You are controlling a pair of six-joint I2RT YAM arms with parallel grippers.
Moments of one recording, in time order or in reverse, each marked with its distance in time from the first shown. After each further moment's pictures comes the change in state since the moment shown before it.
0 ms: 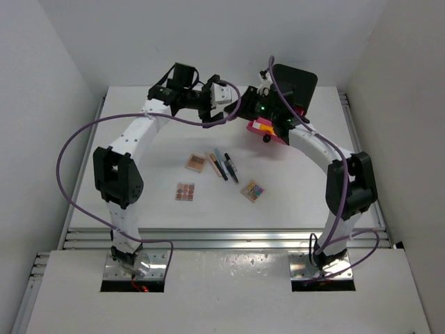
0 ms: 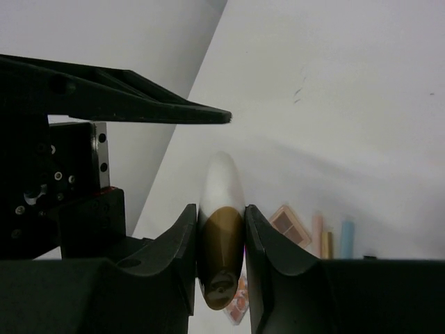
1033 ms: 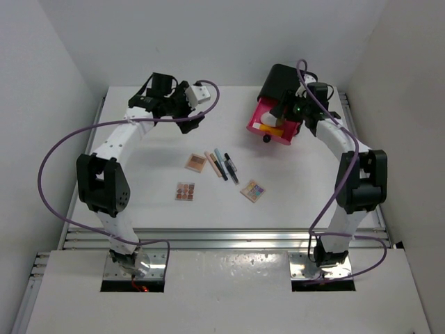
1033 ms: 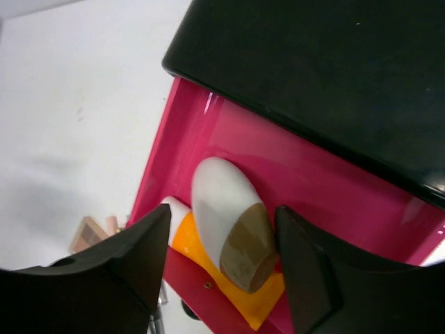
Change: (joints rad) left arm 0.115 -0.141 -0.247 0.050 -0.299 -0.188; right arm -0.303 0.014 -0.025 -0.242 0.133 -0.356
